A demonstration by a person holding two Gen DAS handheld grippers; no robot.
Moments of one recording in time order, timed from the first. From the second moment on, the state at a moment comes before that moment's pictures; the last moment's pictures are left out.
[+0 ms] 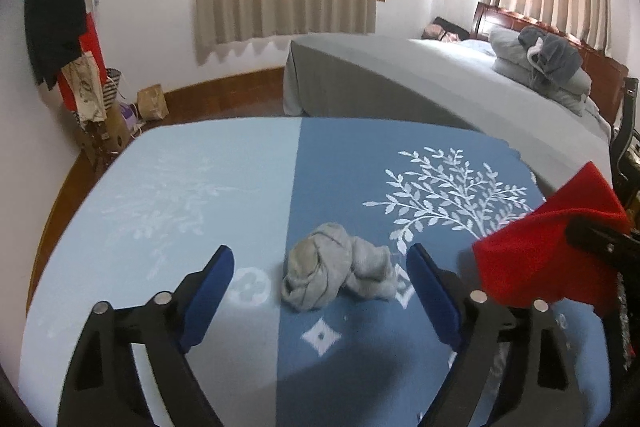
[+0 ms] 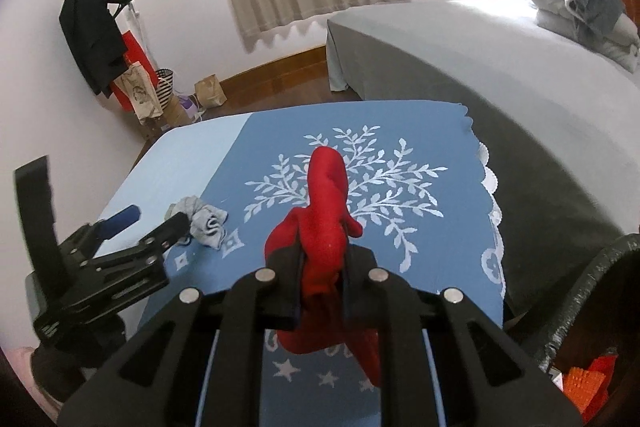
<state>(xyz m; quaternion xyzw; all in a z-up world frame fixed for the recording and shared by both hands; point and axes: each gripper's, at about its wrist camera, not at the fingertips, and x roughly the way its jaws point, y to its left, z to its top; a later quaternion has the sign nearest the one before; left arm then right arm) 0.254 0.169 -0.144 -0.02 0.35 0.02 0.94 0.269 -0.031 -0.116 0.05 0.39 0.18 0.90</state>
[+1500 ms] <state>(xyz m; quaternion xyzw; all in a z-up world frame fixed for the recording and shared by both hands) 0.161 0.135 -0.049 -0.03 0.32 0.01 0.95 0.187 -0.060 -0.050 0.04 0.34 0.20 0.92</state>
